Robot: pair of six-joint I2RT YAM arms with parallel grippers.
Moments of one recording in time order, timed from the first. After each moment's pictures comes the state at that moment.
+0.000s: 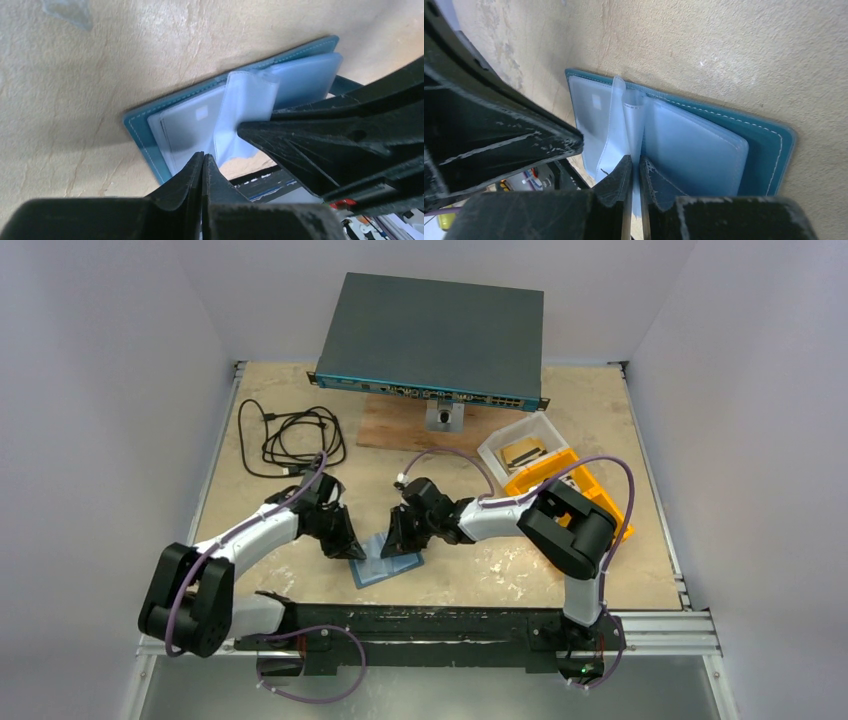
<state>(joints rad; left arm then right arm) -0.32 1.26 0.59 -0.58 0.39 -0.71 0.96 1.90 0.97 0.11 -0.32 0.88</state>
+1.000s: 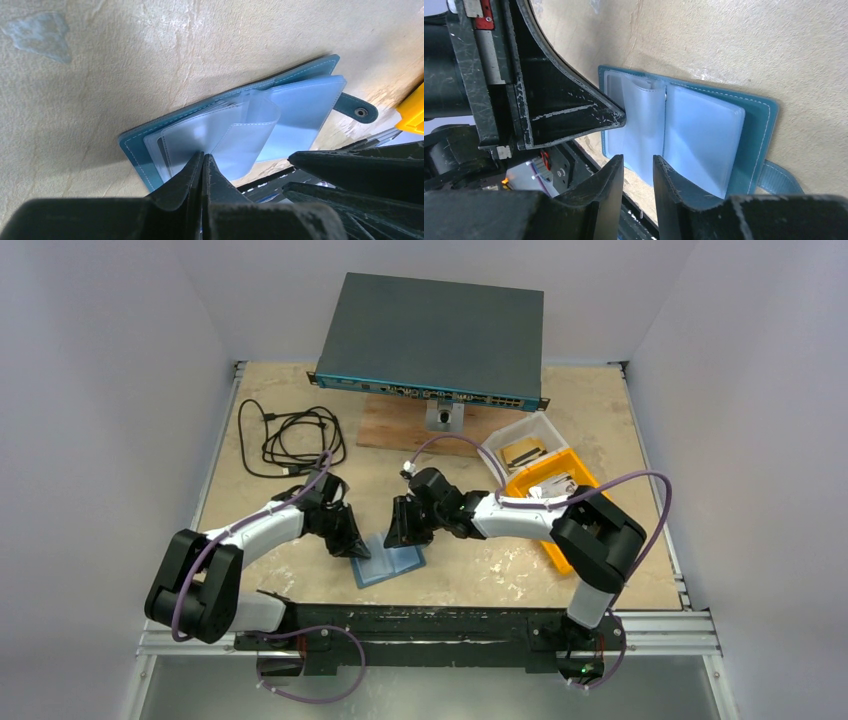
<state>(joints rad) -0.34 1.35 0.58 -0.48 0.39 -0.73 0.94 1.75 0.97 0.01 -0.29 0.87</state>
